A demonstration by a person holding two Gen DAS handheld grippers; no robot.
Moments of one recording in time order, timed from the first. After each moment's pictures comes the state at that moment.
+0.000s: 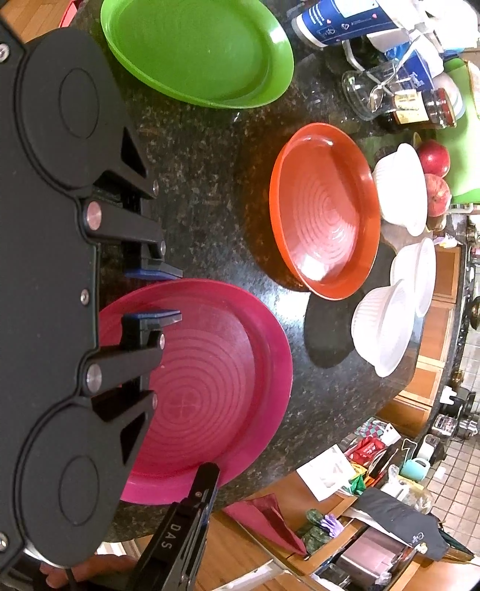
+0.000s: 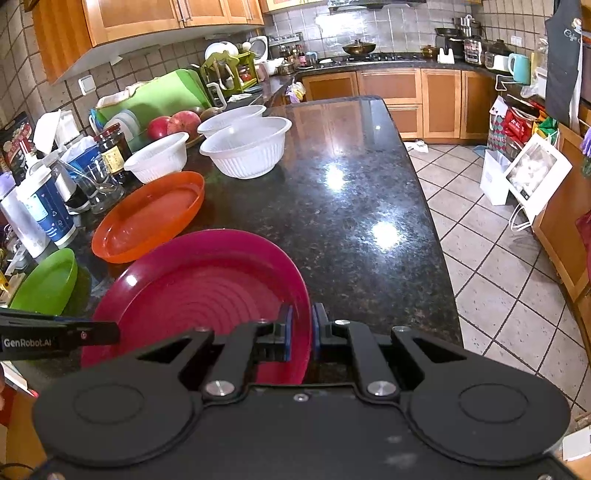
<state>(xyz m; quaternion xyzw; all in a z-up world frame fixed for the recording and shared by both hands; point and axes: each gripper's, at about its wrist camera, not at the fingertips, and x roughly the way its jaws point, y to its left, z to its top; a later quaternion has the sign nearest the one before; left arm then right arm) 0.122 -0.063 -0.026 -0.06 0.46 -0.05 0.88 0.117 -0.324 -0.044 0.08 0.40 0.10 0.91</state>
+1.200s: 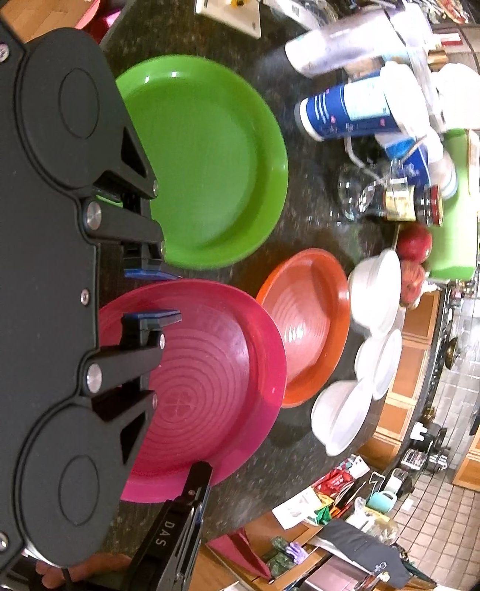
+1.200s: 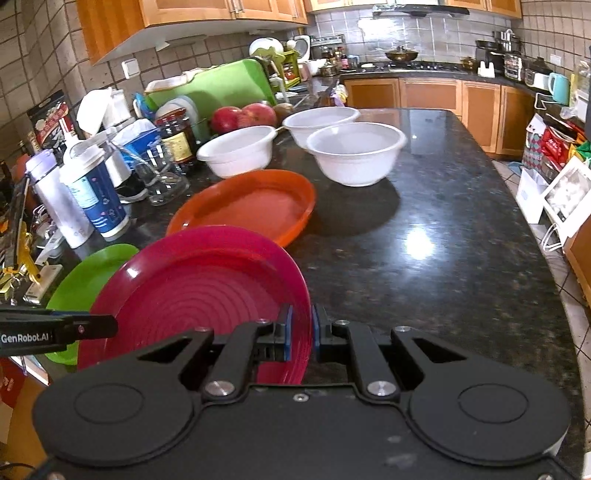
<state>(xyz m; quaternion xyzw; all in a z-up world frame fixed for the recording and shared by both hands) 0.096 0.035 -0.006 -0.08 0.44 0.00 0.90 0.118 -0.227 -0.022 0.07 0.39 0.15 0.90</state>
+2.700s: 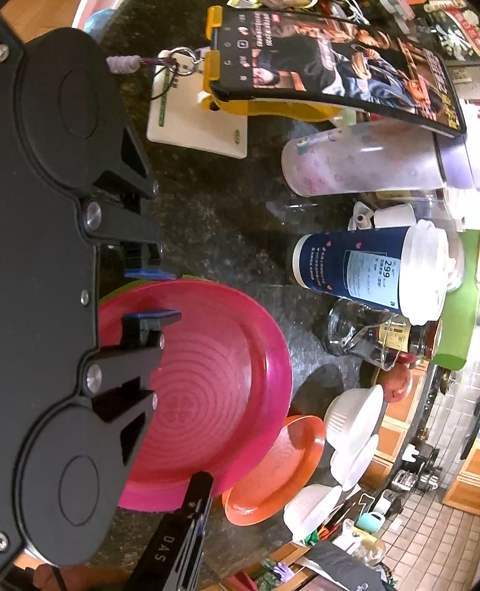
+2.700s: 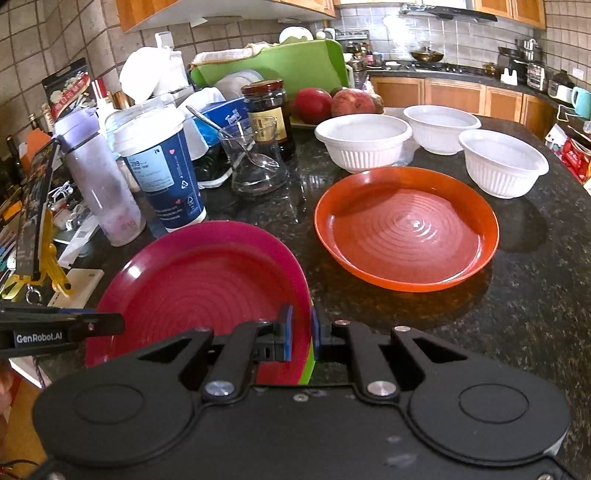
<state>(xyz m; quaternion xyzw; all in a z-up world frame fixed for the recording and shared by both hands) 0.101 0.211 -0.020 -0.08 0.44 0.00 0.90 0.126 -0.045 -0.015 0.04 0.40 0.16 0.90</state>
